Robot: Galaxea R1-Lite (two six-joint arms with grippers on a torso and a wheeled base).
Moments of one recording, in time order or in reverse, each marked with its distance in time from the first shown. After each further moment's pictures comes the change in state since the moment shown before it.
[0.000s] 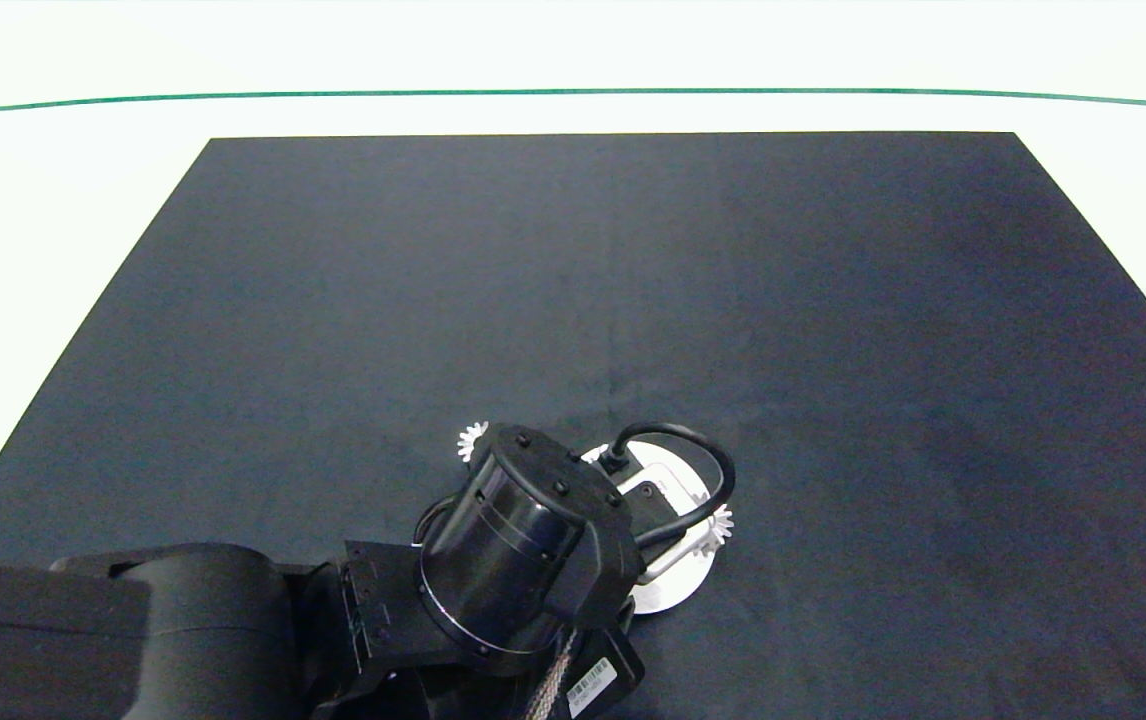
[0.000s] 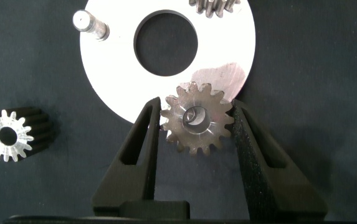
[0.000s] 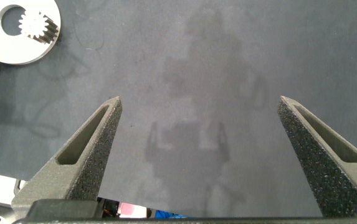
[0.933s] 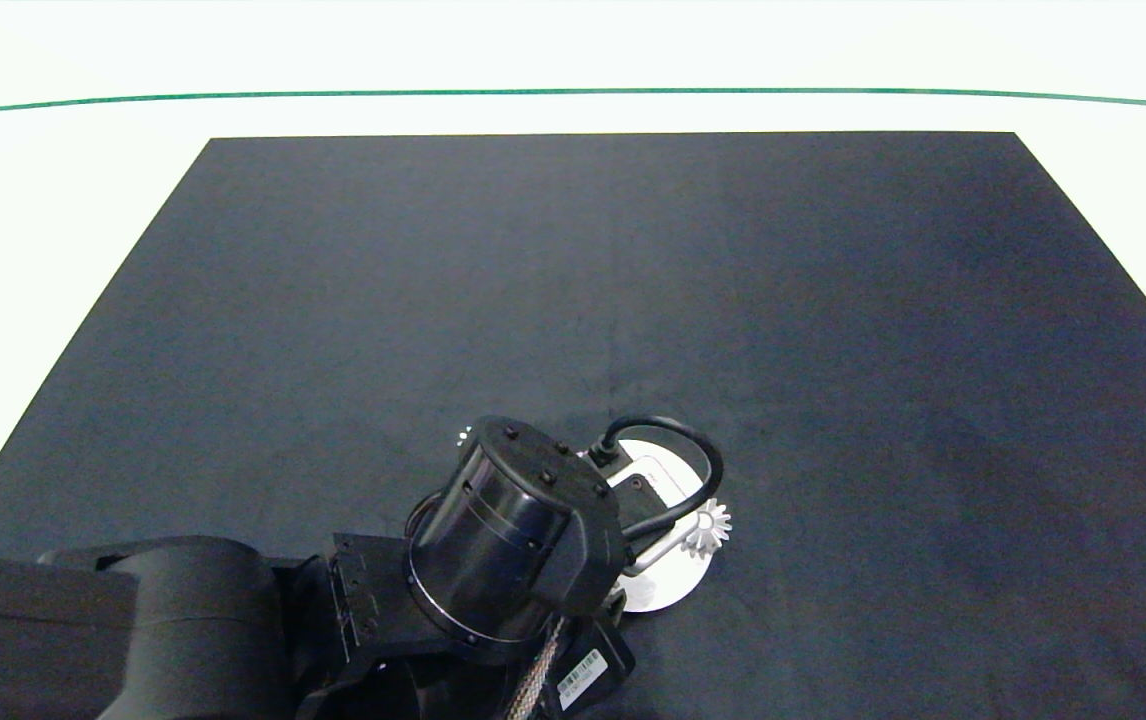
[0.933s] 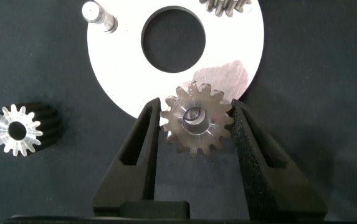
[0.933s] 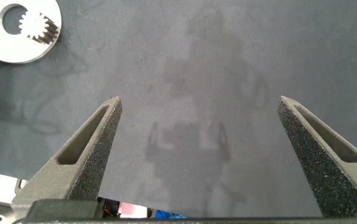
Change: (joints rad) left arm 0.010 -0.011 0.004 0.003 0.001 0.006; right arm 0.000 0.000 0.000 0.000 0.004 0.000
